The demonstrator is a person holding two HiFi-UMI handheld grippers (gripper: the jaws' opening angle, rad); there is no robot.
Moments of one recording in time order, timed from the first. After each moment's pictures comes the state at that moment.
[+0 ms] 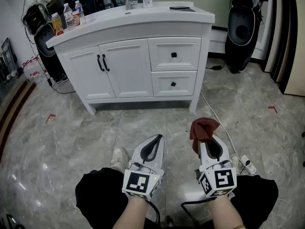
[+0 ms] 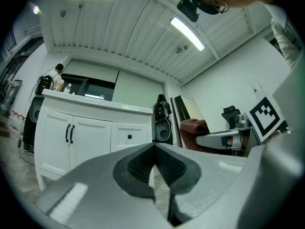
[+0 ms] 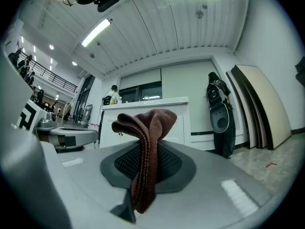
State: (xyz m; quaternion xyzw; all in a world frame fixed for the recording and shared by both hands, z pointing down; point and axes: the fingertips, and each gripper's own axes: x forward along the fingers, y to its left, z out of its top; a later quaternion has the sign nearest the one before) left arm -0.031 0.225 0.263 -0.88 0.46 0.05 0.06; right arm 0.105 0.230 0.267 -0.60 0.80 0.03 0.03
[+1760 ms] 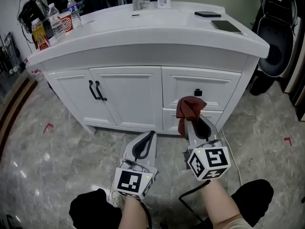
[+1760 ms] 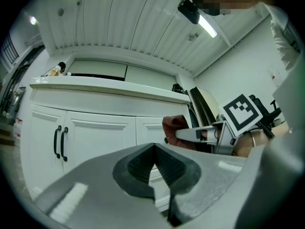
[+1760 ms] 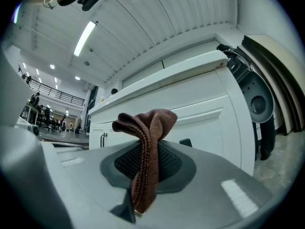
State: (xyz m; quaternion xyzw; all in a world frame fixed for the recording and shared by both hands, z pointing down) left arm -0.083 -0.077 0.245 -0.85 0.52 0.04 0.07; right arm 0.026 -0.137 0.238 -0.52 0.85 -0.01 0.08
